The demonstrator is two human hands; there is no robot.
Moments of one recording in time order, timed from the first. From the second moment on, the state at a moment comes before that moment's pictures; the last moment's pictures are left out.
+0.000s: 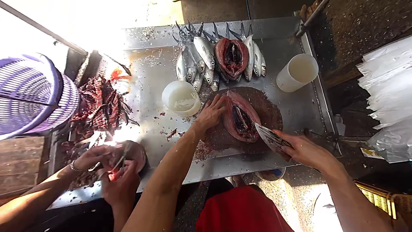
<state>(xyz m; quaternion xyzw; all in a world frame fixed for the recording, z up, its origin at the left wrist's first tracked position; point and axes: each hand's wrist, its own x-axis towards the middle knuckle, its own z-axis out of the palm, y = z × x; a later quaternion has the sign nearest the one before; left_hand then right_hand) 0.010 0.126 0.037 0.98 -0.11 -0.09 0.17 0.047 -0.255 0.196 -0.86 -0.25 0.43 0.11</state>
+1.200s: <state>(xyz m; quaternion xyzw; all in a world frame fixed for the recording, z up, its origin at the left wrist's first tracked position) -0.055 0.108 0.002 0.98 0.00 0.02 0.20 0.059 -0.099 0.096 -0.86 -0.27 0.41 0.15</state>
